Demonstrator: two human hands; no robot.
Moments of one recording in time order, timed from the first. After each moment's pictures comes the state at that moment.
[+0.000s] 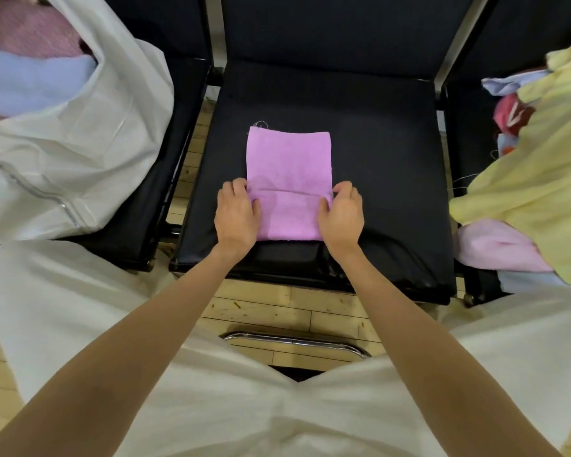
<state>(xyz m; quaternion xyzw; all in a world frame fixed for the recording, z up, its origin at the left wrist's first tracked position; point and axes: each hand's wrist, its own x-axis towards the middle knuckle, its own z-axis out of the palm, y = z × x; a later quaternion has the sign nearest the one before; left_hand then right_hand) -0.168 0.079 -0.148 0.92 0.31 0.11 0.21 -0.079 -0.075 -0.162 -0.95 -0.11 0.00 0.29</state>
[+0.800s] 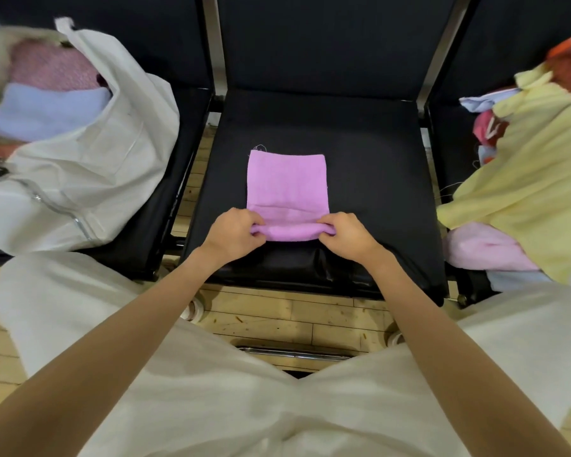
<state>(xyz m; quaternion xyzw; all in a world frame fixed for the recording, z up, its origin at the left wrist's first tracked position) -0.192 0.089 -0.105 0.97 0.11 -0.04 0.22 -0.084 -0.118 -0.115 -0.89 -0.31 0.23 0.26</state>
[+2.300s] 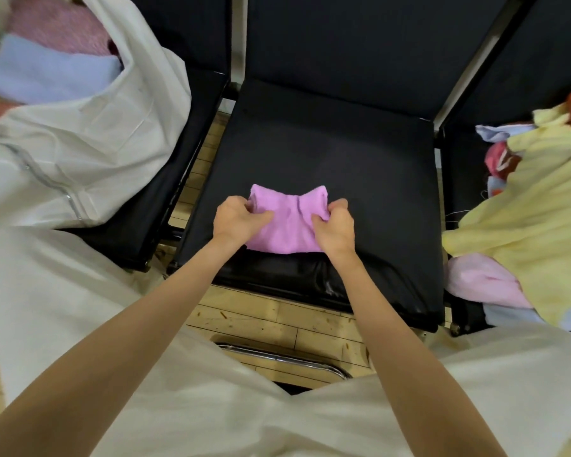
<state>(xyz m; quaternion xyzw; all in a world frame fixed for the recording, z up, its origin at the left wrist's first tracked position) -0.166 0.089 -0.115 0.80 0.41 0.01 0.44 -0.084 -0.058 -0.113 -0.91 -0.05 0.17 0.38</state>
